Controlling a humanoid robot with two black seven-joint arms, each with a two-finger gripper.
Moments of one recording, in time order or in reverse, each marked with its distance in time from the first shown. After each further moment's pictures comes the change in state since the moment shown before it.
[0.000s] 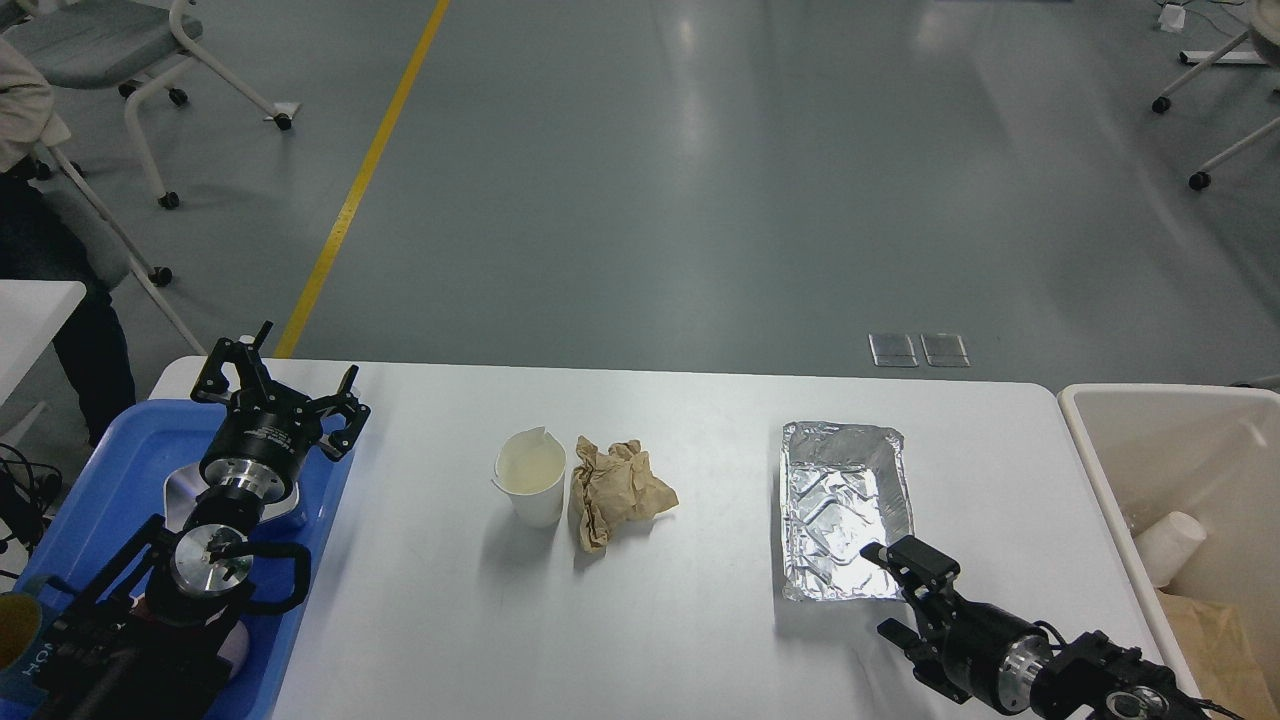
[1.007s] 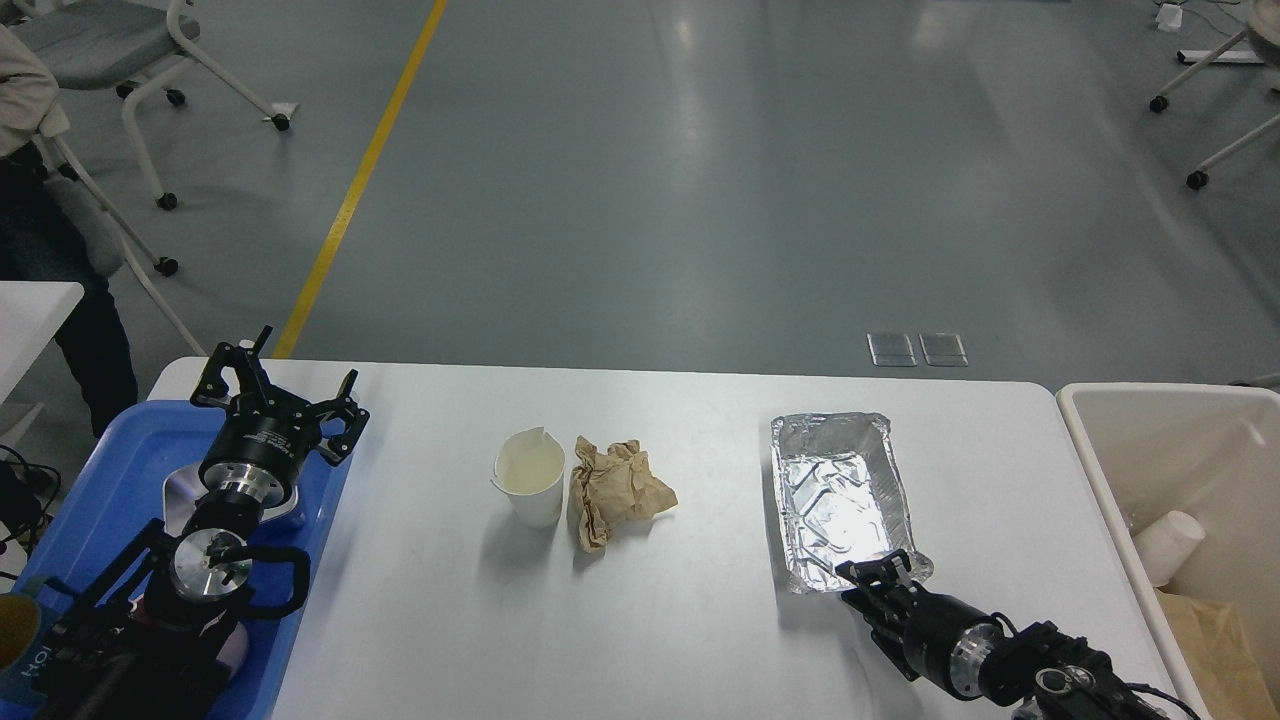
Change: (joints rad) left arm 0.007 0.002 0.000 0.000 0.000 0.000 0.000; right arm 0.103 0.084 -0.091 -0.151 0.002 -0.091 -0.007
